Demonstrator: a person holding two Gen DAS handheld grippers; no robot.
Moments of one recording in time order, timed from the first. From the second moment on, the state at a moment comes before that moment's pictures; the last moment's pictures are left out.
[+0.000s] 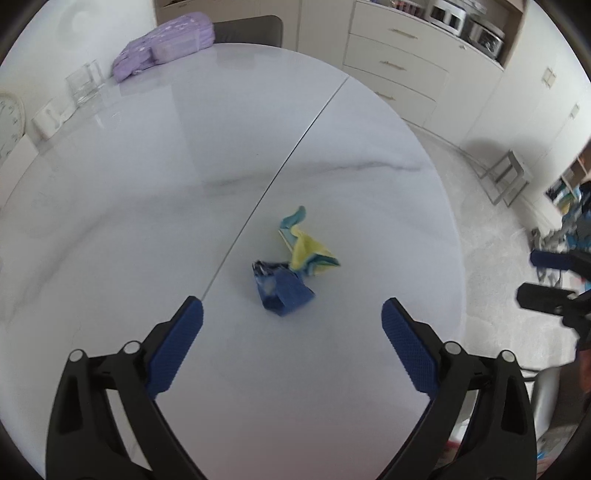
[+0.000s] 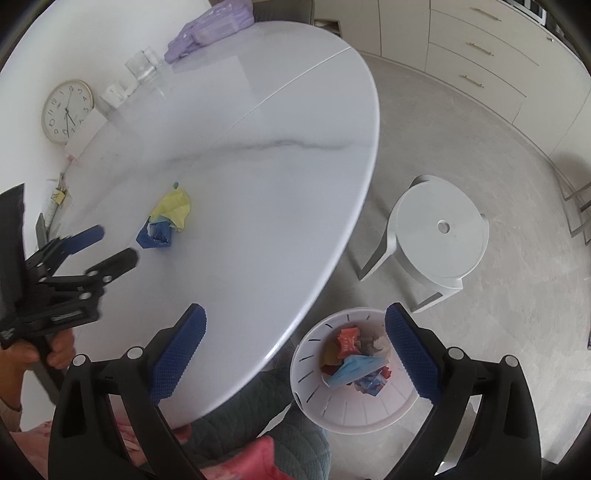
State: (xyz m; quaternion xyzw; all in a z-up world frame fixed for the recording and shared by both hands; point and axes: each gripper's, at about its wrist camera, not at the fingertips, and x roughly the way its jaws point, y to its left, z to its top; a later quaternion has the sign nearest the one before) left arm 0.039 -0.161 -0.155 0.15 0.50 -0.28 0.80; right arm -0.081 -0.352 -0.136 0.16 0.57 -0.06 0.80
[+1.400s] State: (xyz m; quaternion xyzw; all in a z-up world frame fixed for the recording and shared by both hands) left arm 0.066 -0.112 -0.159 0.11 0.51 -0.22 0.82; right arm 0.045 -0.244 -0.172 0.07 0.58 0.04 0.81
